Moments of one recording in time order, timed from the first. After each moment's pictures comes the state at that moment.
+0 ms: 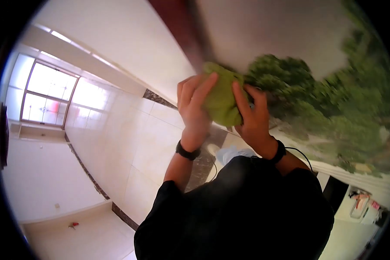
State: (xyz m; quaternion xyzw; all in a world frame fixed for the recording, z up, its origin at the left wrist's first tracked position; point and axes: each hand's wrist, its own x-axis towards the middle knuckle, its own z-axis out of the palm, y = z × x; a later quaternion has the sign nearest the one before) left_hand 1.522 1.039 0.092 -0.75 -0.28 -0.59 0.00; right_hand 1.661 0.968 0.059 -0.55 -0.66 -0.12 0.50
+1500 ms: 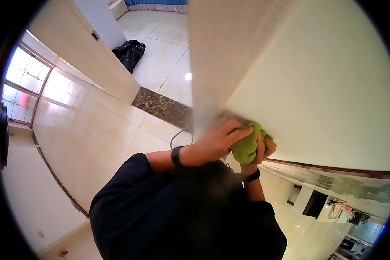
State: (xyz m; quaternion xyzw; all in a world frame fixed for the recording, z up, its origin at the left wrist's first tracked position) left_hand 1.234 1.306 0.041 -0.86 -0.11 -0.45 -0.21; right_hand 1.384 1.206 -0.049 -0.63 -0.51 -0.28 0.52
